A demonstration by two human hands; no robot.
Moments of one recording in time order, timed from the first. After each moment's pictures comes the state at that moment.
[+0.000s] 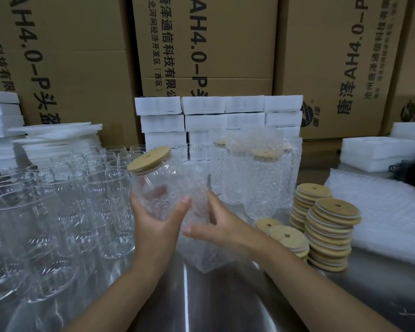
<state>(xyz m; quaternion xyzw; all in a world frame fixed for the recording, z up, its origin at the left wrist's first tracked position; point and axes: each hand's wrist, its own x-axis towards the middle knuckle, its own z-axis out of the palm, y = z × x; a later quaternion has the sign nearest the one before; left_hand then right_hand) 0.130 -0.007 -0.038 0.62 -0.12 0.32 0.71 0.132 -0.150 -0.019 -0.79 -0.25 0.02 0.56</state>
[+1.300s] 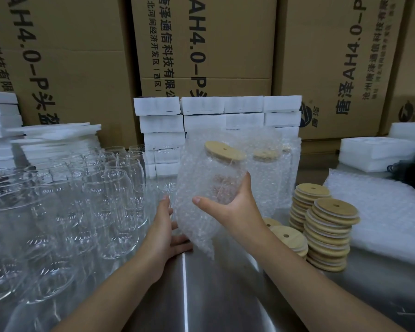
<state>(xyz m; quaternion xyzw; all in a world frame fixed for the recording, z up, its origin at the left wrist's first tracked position) 0.156 -0.006 -0.044 0.64 0.00 0.01 0.77 0.132 -0.156 -0.009 -0.74 -0.13 -0.20 0.63</state>
